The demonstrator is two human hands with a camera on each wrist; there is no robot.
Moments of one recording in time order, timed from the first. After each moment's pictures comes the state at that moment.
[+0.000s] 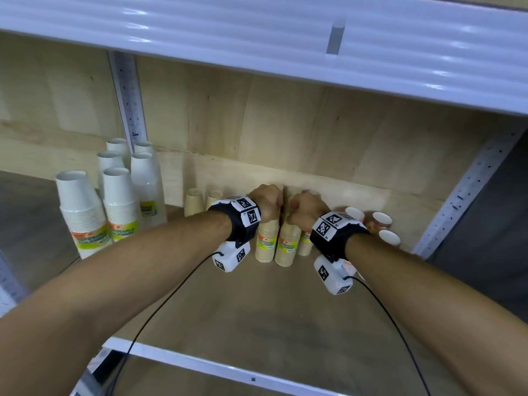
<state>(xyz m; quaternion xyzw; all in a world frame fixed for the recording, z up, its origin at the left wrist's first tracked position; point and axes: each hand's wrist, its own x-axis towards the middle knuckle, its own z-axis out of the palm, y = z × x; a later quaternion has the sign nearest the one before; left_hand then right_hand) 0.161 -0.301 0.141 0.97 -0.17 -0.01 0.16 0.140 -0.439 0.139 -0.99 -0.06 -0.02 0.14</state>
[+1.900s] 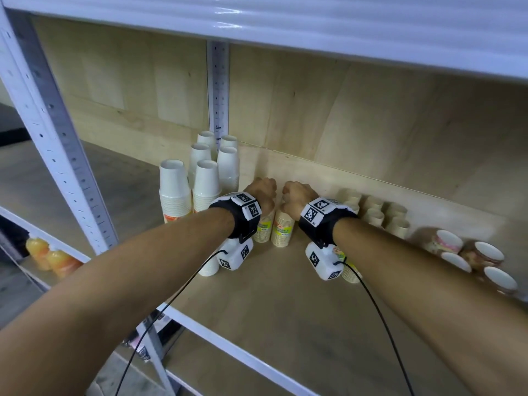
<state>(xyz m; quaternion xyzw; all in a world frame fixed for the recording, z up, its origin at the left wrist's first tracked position) 0.176 -0.151 0.118 0.99 -0.01 0.04 0.14 0.194 -0.274 0.121 -0.97 -0.19 0.02 0.15</state>
